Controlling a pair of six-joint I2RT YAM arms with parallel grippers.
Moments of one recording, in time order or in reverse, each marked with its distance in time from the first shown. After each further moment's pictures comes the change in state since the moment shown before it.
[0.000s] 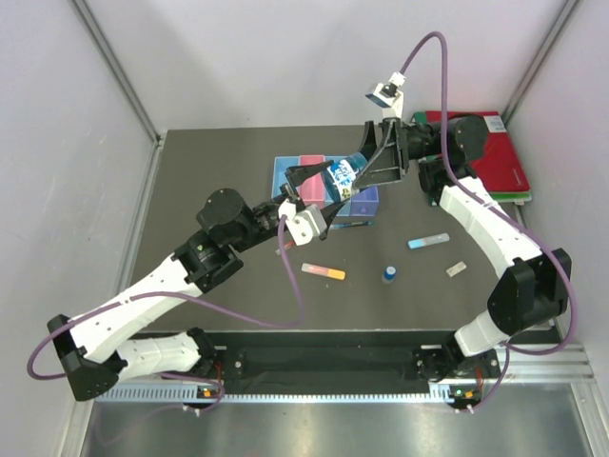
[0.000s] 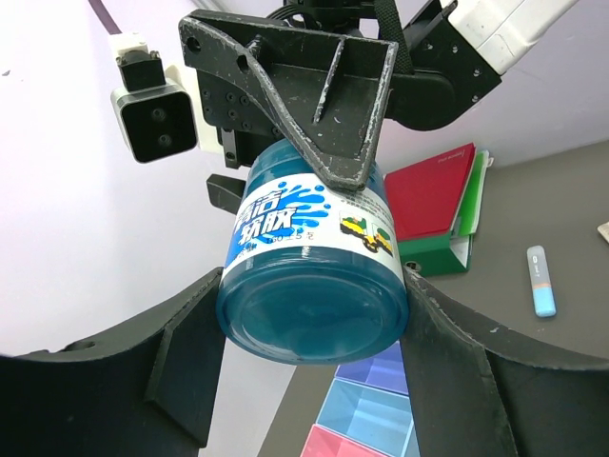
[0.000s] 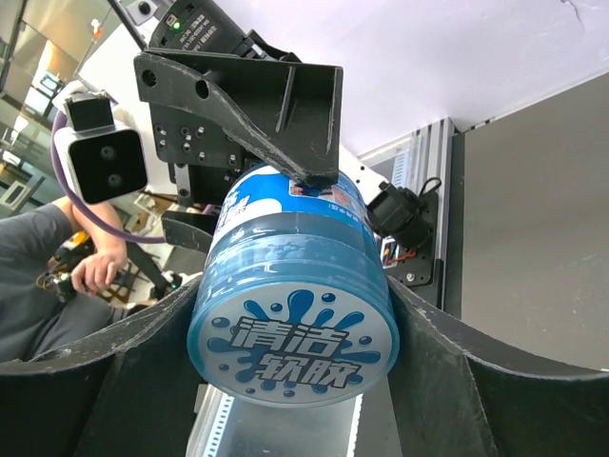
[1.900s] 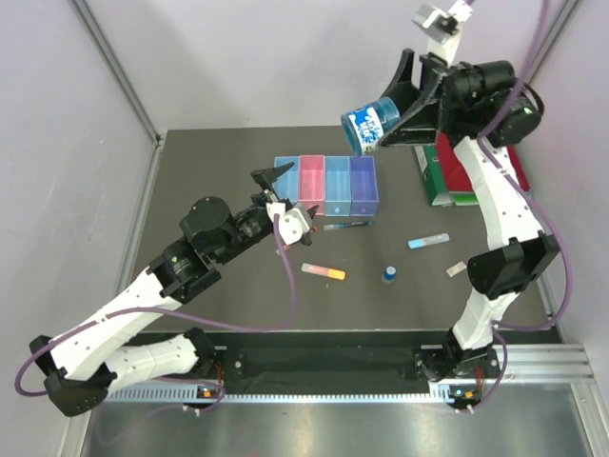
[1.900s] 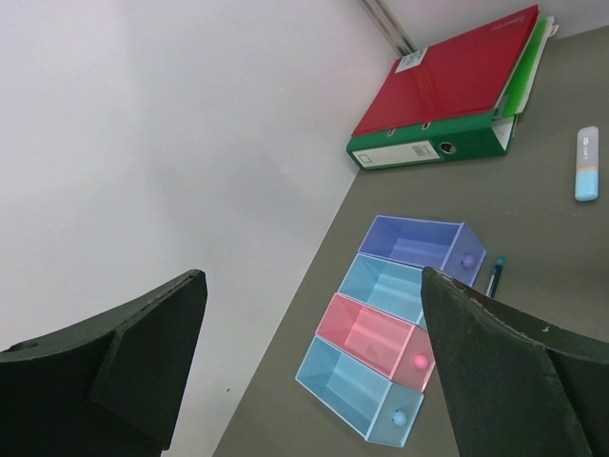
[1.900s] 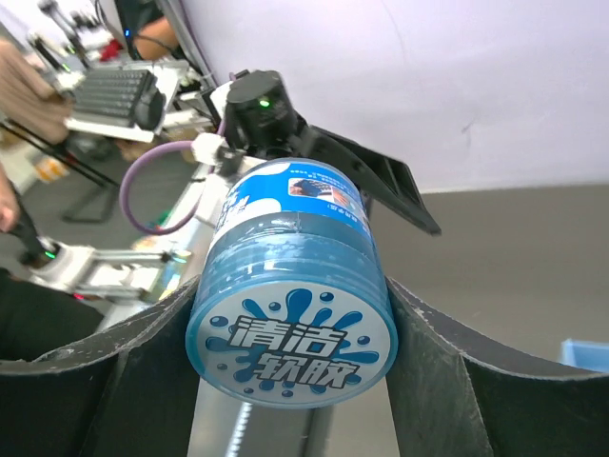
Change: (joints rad) left arm 0.015 -0.132 -0.031 -0.263 -0.218 0.046; right arm -0.079 0.261 0.699 0.383 -0.055 0.415
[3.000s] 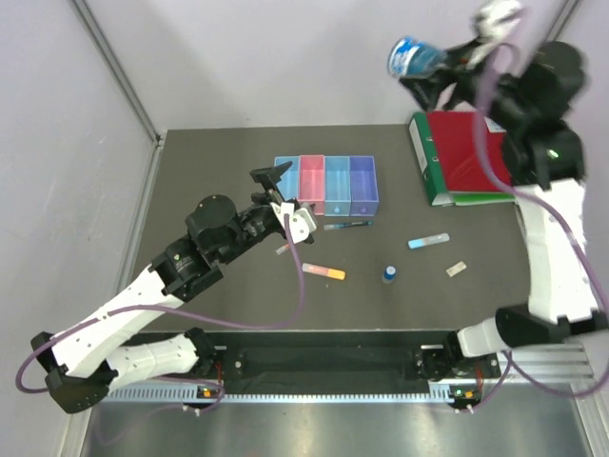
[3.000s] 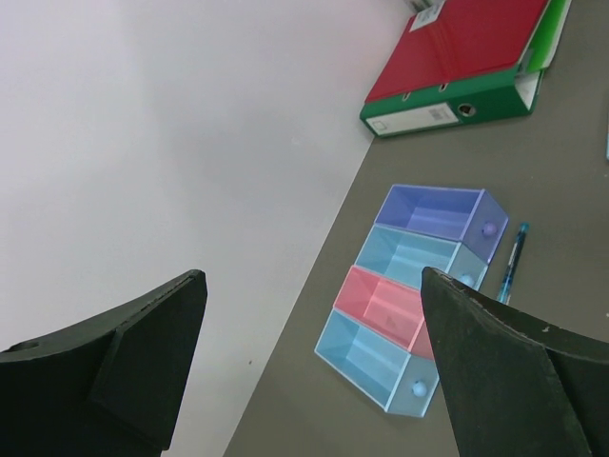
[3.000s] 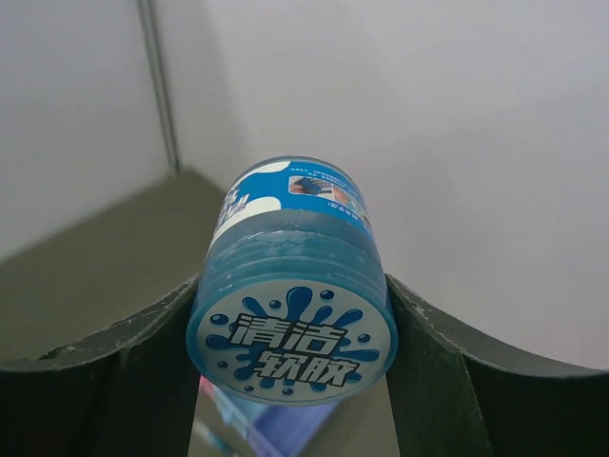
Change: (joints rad) left arm -0.012 0.032 0.037 -0.051 -0.049 0.059; right arm -0.078 -0.403 -0.040 -1.710 0.969 -1.956
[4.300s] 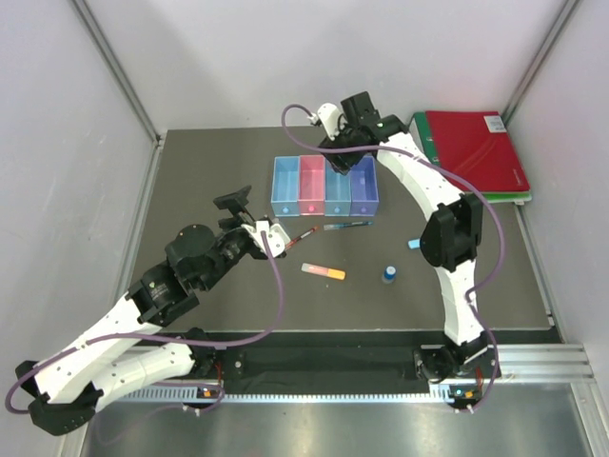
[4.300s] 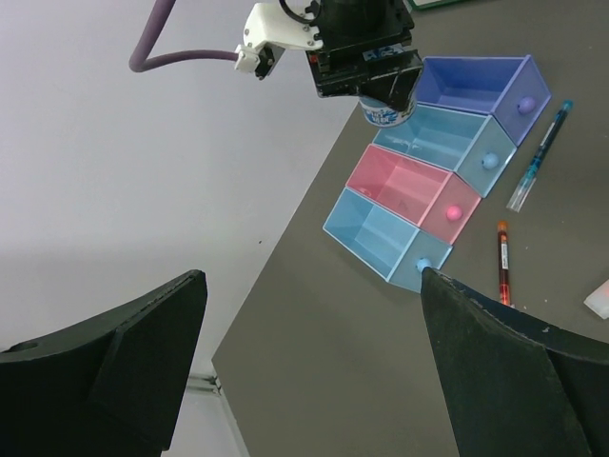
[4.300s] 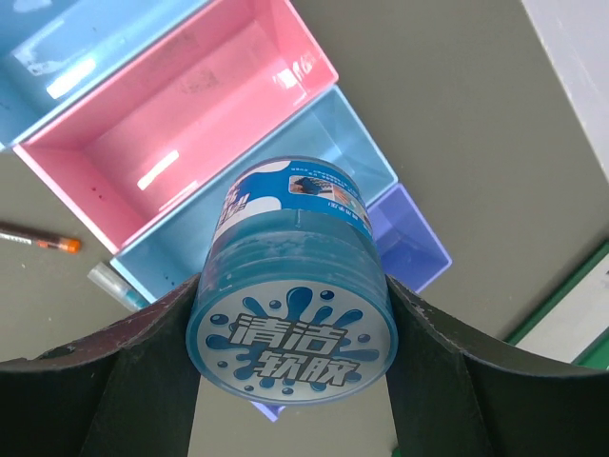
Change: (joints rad) left arm 0.002 -0.243 -0.193 -0.149 -0.251 -0.020; right arm 0.299 0.789 0.155 -0.467 0.487 -0.446
